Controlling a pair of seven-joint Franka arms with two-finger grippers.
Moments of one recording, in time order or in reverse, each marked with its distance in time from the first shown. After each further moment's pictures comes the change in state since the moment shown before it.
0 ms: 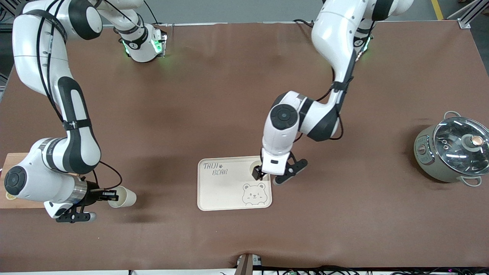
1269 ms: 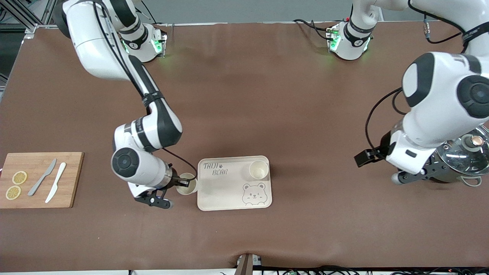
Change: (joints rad) left arm 0.355 -0.367 0.006 -0.078 0.002 -0.422 0.788; right arm 0.373 -0.010 -0.003 0.053 -0.104 -0.056 0.685
